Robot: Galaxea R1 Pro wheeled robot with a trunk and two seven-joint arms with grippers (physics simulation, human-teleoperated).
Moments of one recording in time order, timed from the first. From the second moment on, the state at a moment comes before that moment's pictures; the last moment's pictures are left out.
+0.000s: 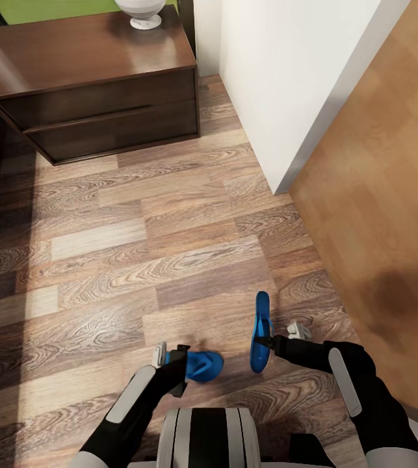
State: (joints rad) left arm -0.45 -0.12 -0.28 -0.97 1.71 -0.02 0.57; right arm -0.45 -0.06 -0.15 -1.25 -0.30 1.01 0.51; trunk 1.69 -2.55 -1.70
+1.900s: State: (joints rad) left arm -0.45 -0.13 -0.29 -0.96 1.72 0.14 0.43; right arm -0.45 -0.06 -0.15 -1.25 -0.30 1.01 0.51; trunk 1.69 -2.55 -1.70
